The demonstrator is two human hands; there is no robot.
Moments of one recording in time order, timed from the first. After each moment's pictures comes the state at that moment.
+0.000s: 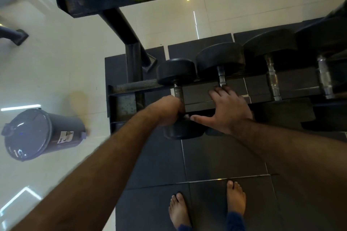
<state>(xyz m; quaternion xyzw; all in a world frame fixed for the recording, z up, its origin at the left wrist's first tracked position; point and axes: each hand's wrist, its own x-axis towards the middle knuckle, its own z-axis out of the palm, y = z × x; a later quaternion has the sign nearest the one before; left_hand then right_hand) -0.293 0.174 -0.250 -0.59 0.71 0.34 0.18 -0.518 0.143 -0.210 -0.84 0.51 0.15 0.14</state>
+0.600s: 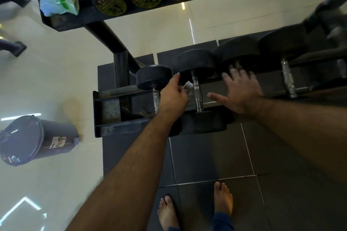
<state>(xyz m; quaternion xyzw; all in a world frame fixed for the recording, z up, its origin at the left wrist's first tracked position) -0.424 0.148 -0.218 -0.77 0.42 0.36 -0.32 -0.633 0.064 -0.197 -0.83 0.52 0.19 0.10</state>
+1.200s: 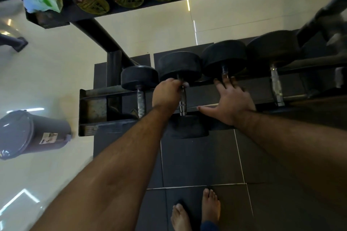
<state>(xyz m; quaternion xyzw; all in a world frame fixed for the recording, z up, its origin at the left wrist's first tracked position) -0.461 0.103 -0.238 -0.79 0.59 0.14 -0.13 -0.666 0.065 -0.210 -0.81 0.55 0.13 0.14</state>
